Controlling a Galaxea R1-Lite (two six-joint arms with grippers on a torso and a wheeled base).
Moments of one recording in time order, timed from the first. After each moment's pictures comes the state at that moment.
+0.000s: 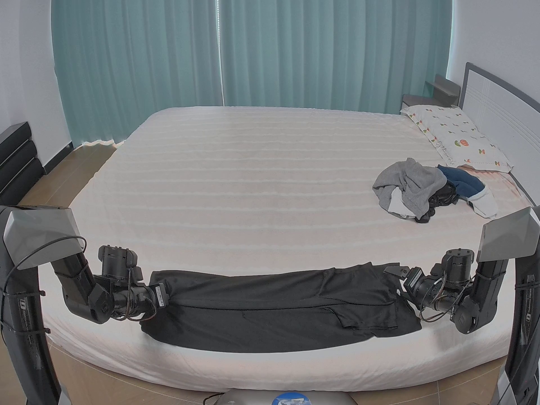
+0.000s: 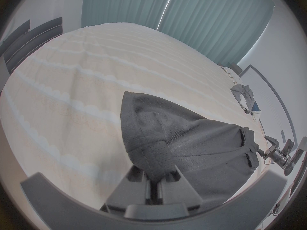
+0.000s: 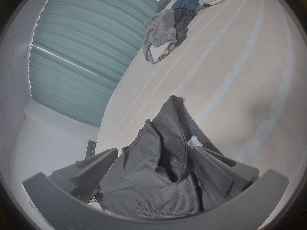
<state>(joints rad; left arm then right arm) -0.06 2.26 -0.61 -0.84 -0.17 -0.35 0.08 2.38 -0.46 -1.42 0.27 0.89</state>
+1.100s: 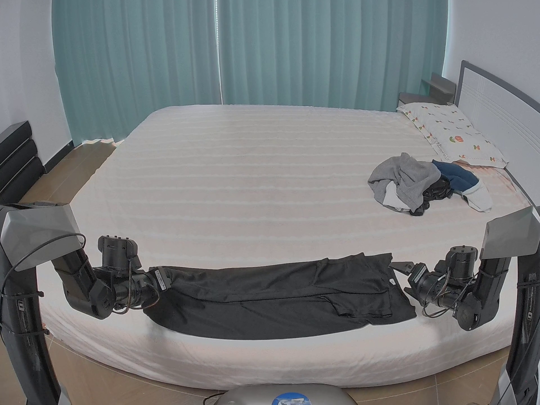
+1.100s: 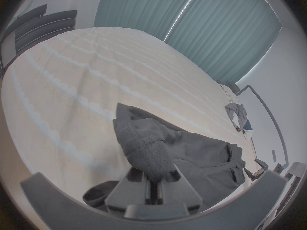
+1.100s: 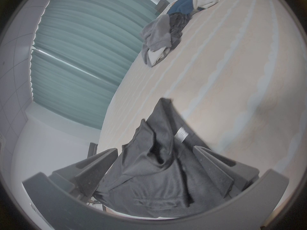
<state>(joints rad) -0.09 2.24 -0.65 -0.89 -0.17 -0.54 0.04 2.38 -0.48 -1.42 0.28 0.90</state>
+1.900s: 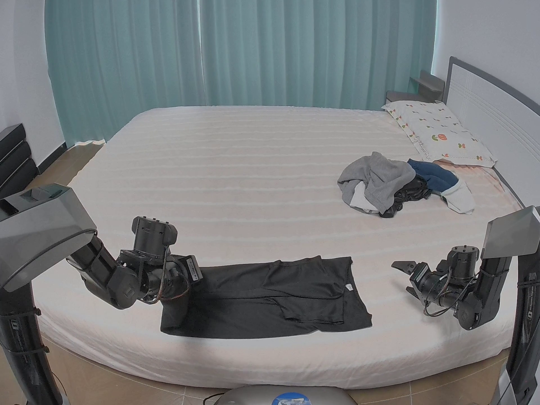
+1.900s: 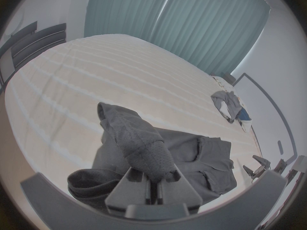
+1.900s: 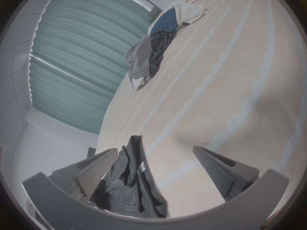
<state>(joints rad) -0.33 2.13 -0.83 -0.57 0.06 -0.57 0.04 2.38 -0.48 -1.42 0.27 0.90</state>
